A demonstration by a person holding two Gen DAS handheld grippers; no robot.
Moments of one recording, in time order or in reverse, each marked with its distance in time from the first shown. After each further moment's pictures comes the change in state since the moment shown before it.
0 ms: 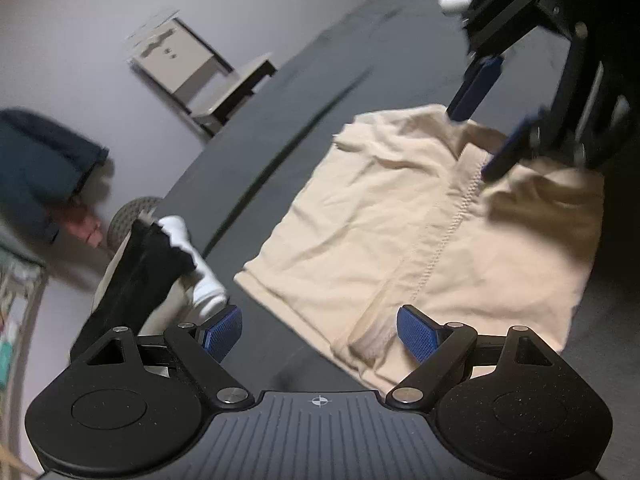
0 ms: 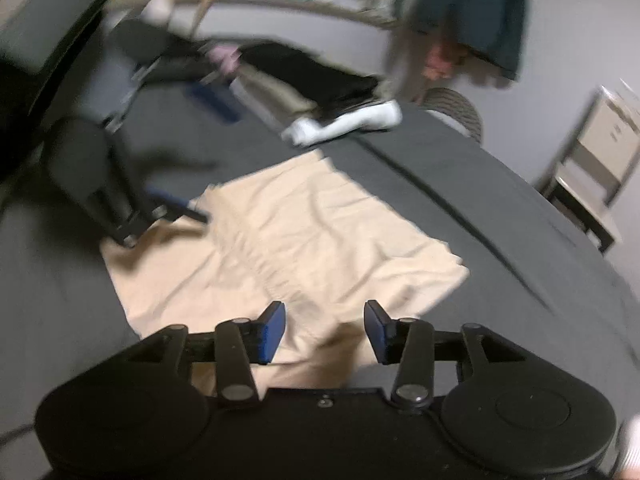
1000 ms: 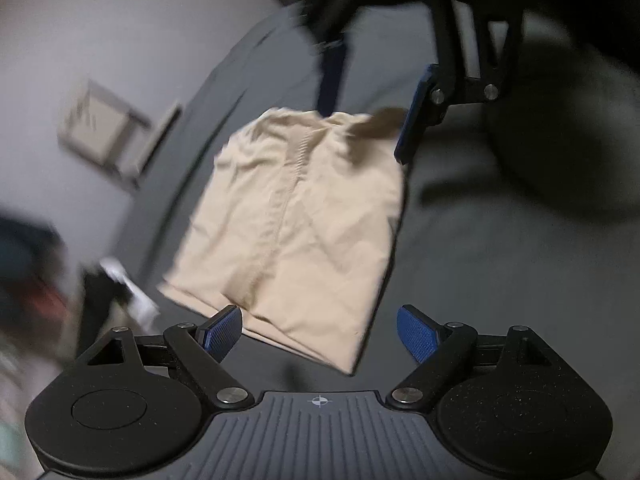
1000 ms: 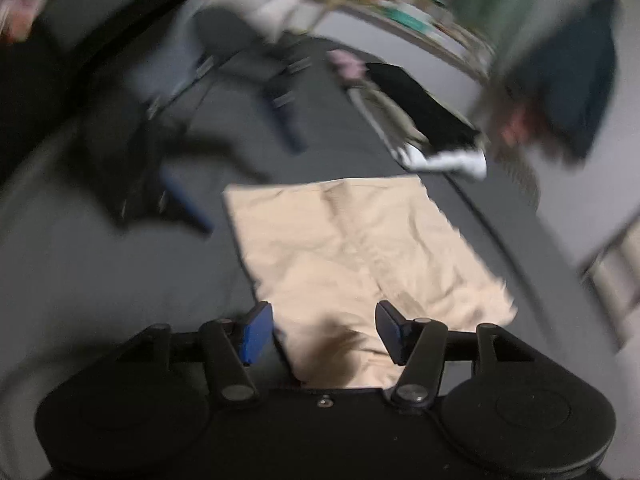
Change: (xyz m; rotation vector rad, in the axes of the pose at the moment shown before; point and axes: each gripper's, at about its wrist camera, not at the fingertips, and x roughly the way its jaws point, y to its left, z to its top) left arm -0.054 -0.083 -0.042 0.417 -0.070 -0.057; right arm -0.028 0.090 -0.040 -0.481 -0.026 0.035
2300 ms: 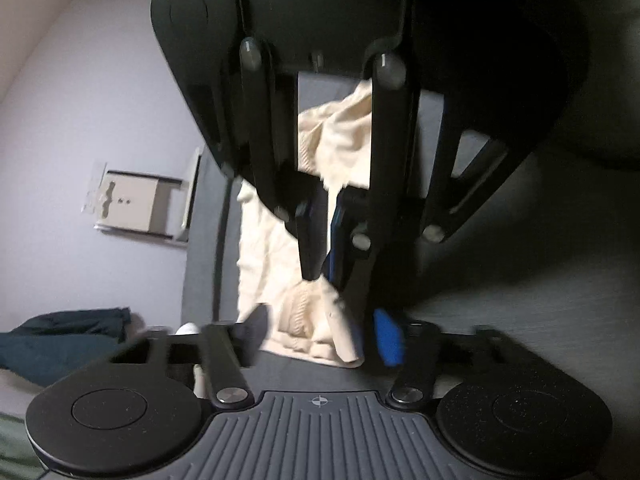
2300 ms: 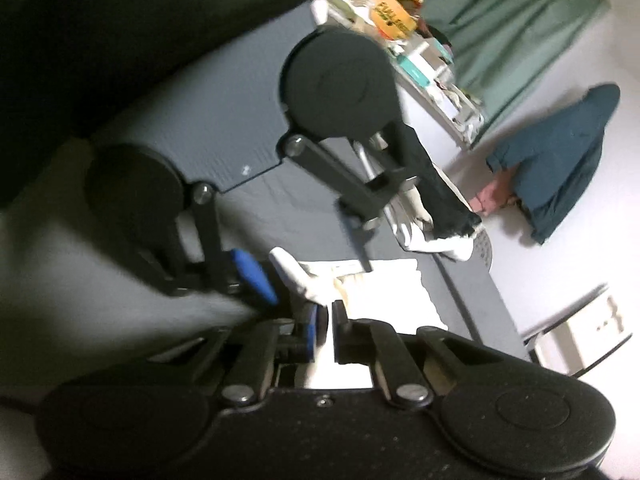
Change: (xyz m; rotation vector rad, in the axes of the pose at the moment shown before) left arm 0.033 -0.004 0.017 0.242 0.019 0.177; right arm 0.053 0.031 0.049 -0.072 -0.096 -0.164
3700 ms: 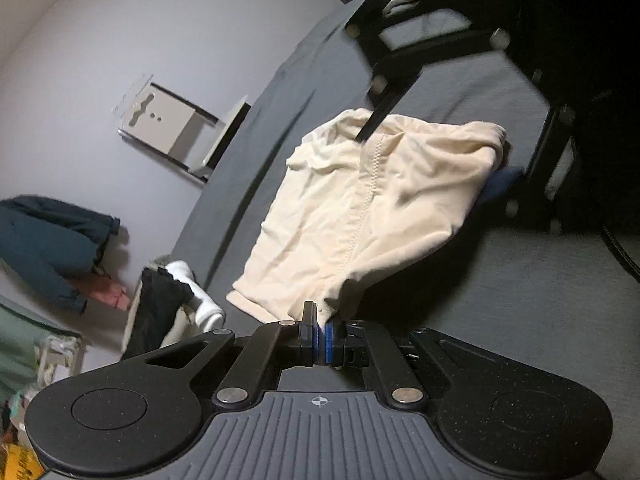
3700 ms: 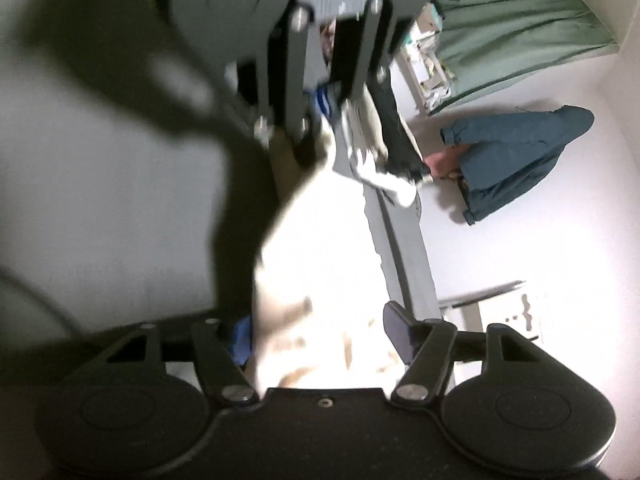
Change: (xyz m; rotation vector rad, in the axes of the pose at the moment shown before) left arm 0.013 0.044 -0.016 -0.402 0.045 -0.014; right arm -0.004 0.034 -0.035 -0.251 0.221 -0.282
